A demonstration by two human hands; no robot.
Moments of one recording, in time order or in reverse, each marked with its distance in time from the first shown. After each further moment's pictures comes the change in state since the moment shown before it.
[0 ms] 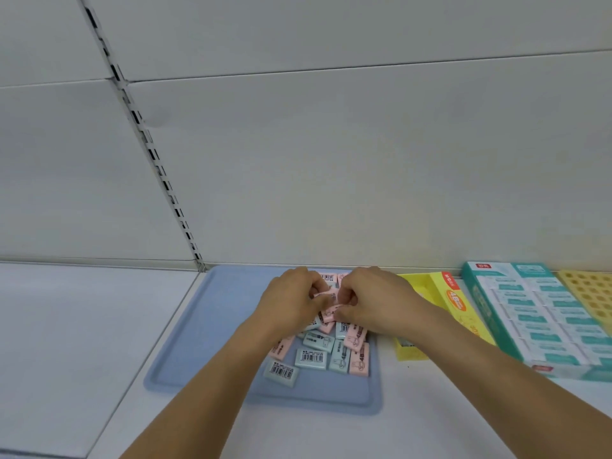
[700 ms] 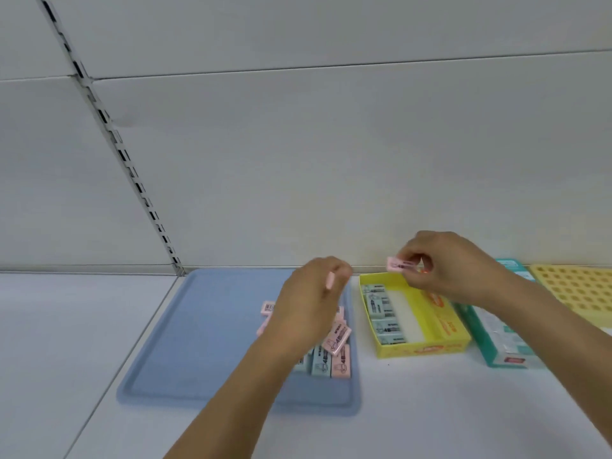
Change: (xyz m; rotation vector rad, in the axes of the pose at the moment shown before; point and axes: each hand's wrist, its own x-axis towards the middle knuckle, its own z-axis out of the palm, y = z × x) left_hand -0.014 0.055 0.006 -0.311 0.112 0.087; right_hand -0.034 0.099 -0.053 0.003 0.182 0.020
